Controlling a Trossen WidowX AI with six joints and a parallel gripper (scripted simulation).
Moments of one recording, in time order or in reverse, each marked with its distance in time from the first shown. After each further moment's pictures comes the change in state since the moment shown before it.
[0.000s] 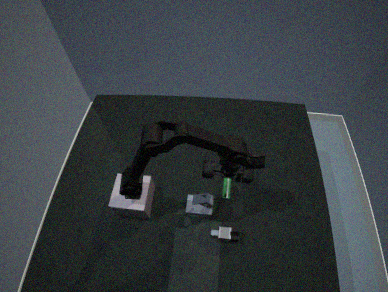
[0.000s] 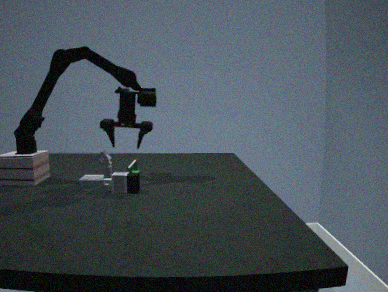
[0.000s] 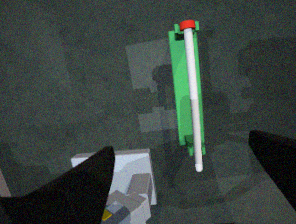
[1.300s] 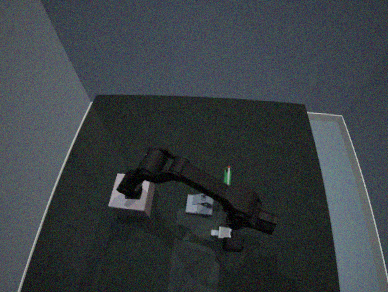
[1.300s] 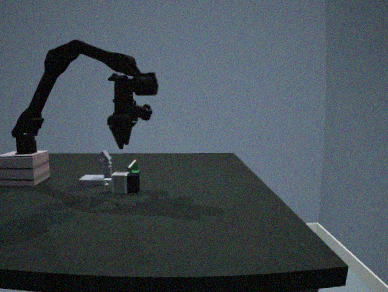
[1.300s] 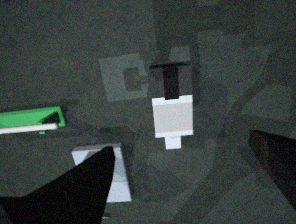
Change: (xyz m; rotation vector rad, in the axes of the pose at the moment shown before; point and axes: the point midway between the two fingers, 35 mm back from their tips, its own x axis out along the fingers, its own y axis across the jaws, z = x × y) arm -0.061 -0.031 -0.193 1.541 0.048 -0.153
